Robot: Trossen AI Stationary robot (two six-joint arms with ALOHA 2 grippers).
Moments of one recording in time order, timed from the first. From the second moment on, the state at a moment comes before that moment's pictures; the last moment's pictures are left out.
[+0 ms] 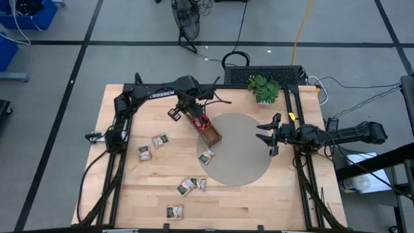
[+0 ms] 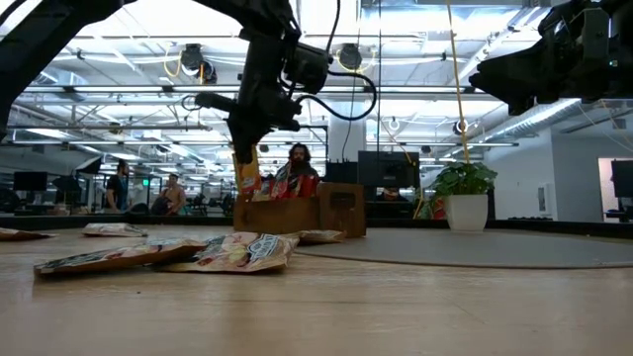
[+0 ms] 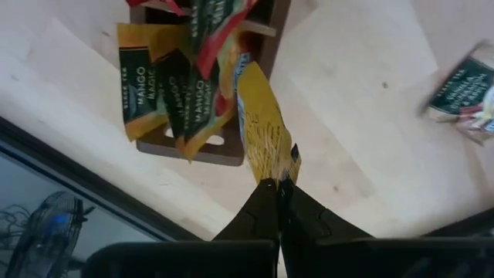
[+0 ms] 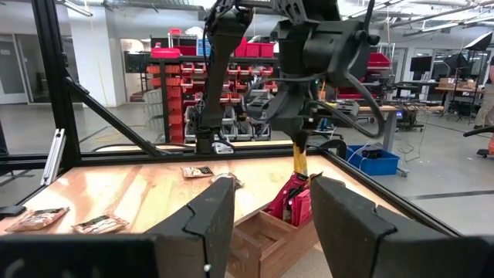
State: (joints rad) left arm 0.37 2.06 1.86 -1.50 -0.21 1.05; right arm 0.07 0.37 0.01 0.47 0.23 -0.02
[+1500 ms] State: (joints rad) left arm 0.38 2.14 1.84 -1.43 -0.21 1.10; right arm 0.07 0.37 0.01 0.47 0.23 -0.02
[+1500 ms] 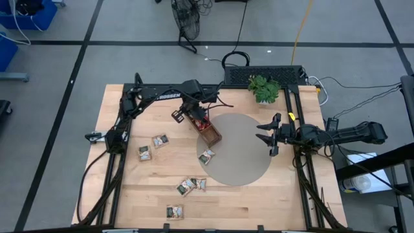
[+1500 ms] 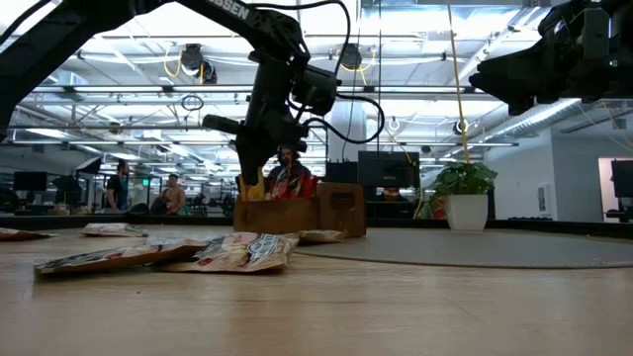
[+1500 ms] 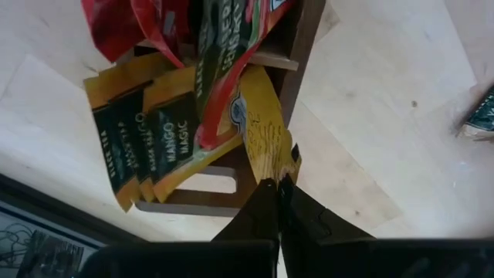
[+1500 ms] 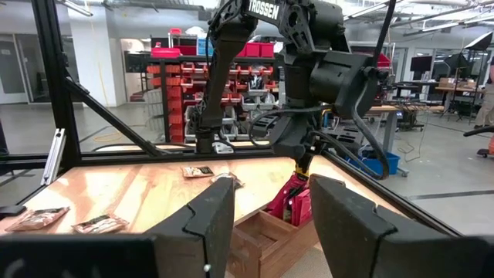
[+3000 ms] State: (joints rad) left arm 0.52 1.98 1.84 -1.23 0.22 0.79; right arm 0.07 0.37 0.02 0.47 0.23 -0.02
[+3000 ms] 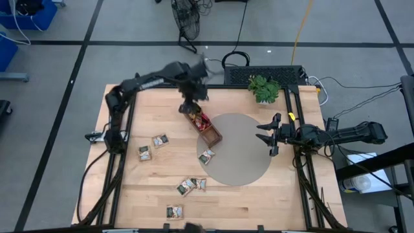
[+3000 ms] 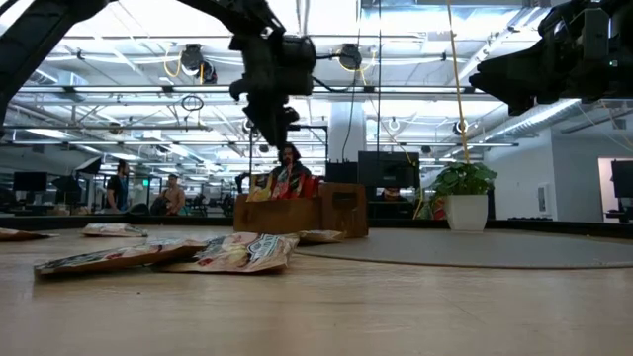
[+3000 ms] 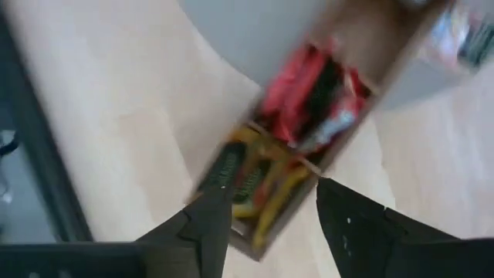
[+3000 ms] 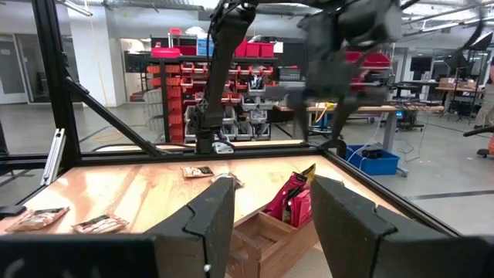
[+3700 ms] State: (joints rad) left arm 0.80 2.03 1.52 -0.80 0.48 0.86; right arm 0.07 0.37 0.01 0.47 0.23 -0.02
